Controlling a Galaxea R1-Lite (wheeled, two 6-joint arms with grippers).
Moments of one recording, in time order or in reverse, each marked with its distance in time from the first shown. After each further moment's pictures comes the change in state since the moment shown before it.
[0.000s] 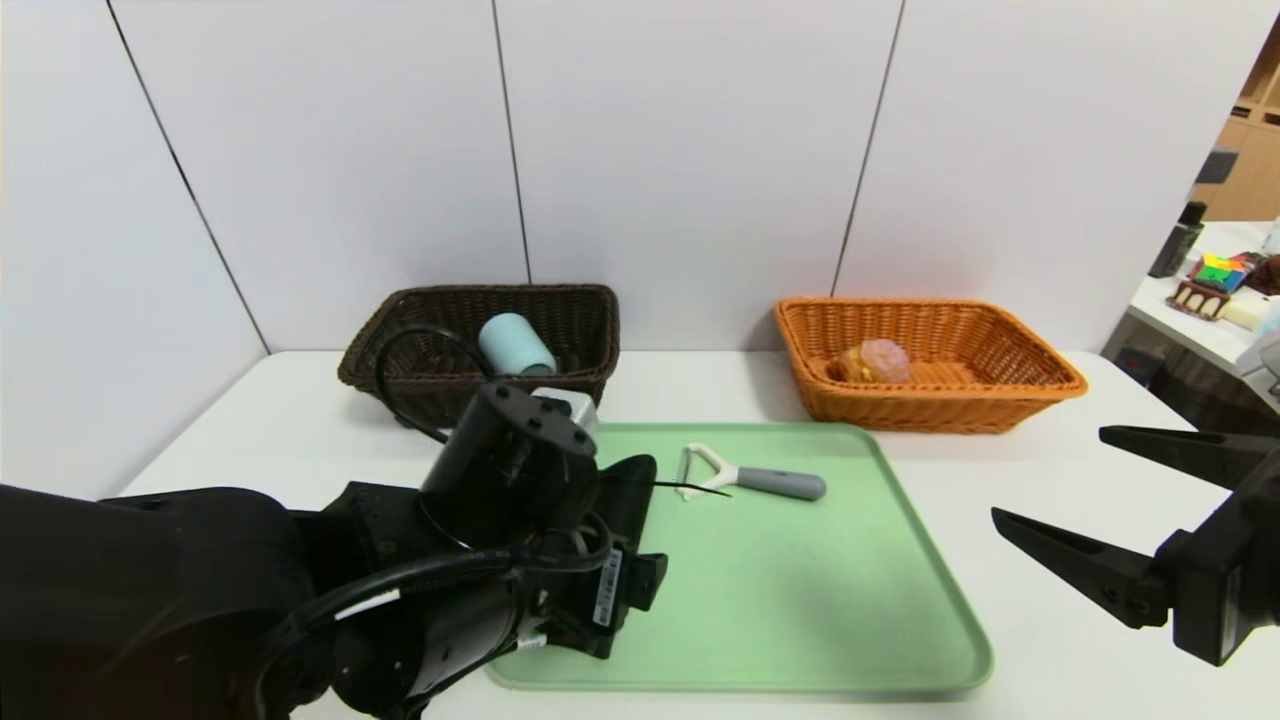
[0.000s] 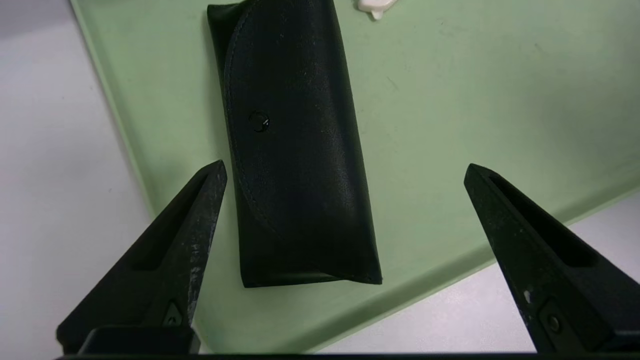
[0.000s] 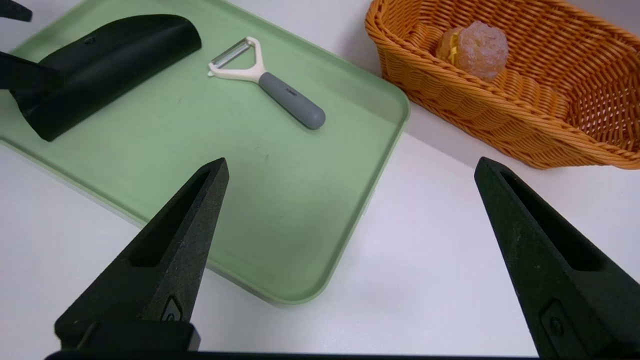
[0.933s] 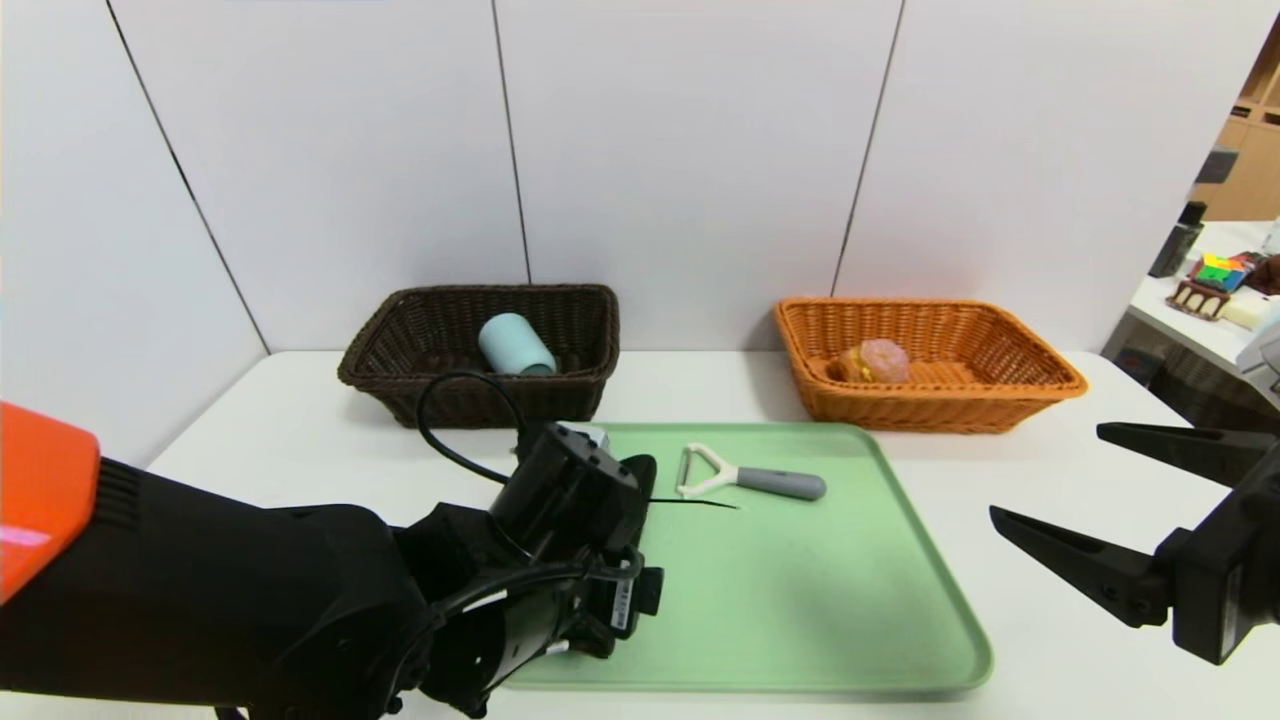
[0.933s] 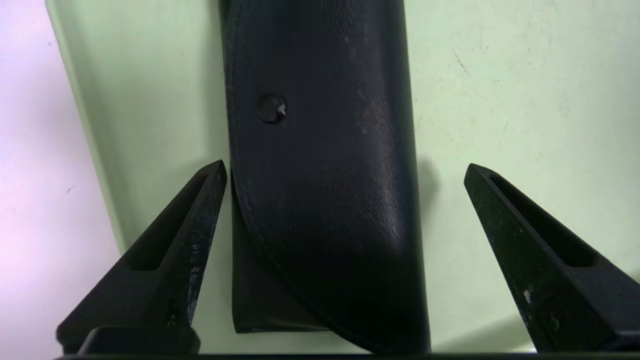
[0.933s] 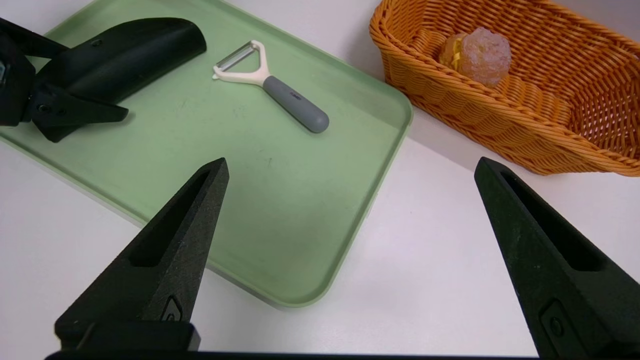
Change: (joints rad) left arm 0.022 0.144 0.002 -0.054 0.043 -0.054; right arm 0.009 0.001 -0.005 -0.001 -0.002 -0.003
